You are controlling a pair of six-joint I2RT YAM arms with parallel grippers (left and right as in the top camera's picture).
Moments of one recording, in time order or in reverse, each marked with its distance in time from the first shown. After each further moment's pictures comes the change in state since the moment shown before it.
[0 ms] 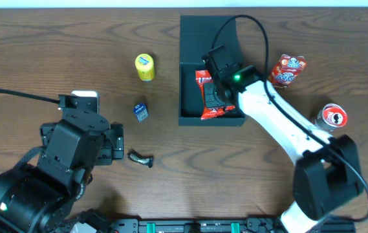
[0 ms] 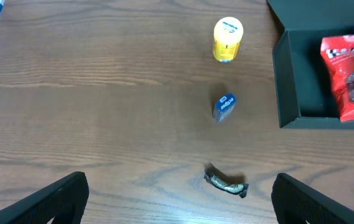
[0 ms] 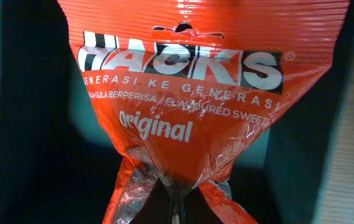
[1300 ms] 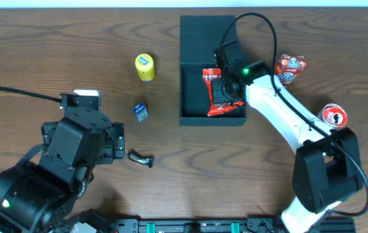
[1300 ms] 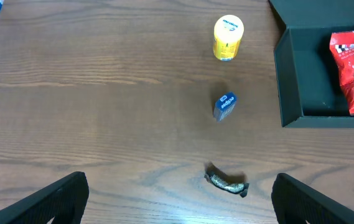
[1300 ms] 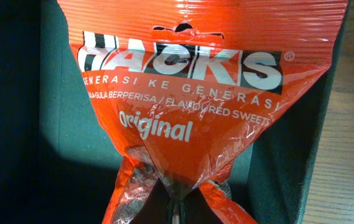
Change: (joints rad) left arm 0.000 0.010 0.000 0.000 0.000 0.000; right arm -0.081 0.026 0.000 0.018 -0.045 -0.058
